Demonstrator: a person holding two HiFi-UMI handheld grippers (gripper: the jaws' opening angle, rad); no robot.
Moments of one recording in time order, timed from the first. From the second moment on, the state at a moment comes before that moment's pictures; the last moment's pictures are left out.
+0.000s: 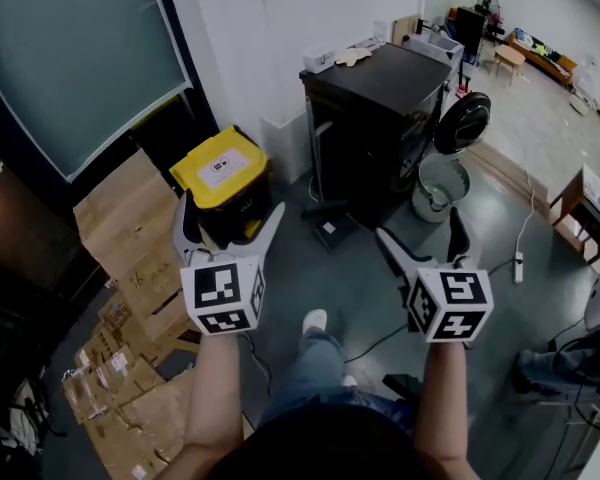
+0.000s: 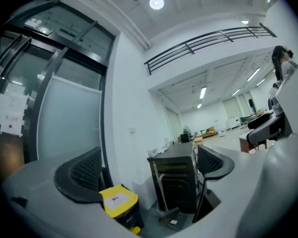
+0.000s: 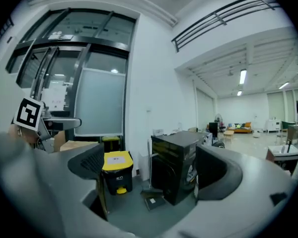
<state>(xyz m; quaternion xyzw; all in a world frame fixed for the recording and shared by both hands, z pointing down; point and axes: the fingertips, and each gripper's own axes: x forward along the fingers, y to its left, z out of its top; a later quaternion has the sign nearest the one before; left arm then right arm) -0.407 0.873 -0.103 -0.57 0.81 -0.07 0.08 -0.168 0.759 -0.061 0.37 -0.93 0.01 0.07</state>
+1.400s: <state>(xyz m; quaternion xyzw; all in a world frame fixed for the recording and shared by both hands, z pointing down) -0.399 0.522 -0.065 -0.77 0.63 -0.07 0.05 -0.142 0.547 -0.054 0.59 -0.79 0.01 0.17</state>
